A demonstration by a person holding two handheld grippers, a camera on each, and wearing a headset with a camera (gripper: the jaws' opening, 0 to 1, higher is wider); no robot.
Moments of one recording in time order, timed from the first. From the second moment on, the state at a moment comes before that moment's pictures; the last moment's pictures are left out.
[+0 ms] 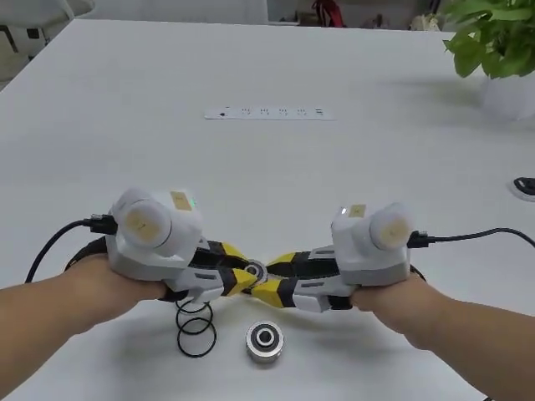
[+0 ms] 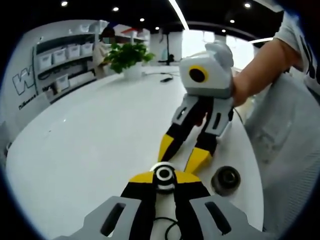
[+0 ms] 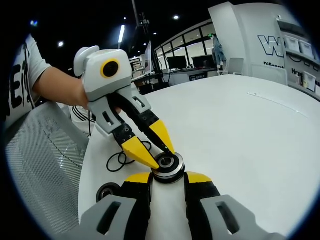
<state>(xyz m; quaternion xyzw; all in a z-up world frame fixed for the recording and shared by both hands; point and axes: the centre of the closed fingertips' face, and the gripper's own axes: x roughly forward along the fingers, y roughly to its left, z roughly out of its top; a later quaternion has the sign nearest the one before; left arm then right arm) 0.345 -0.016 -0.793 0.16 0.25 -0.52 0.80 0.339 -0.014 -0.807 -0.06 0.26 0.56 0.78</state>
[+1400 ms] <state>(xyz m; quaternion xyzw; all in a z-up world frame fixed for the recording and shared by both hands) 0.345 -0.016 -0.793 0.16 0.24 -0.51 0.81 0.350 -0.028 -0.804 0.05 0.30 0.52 0.80</state>
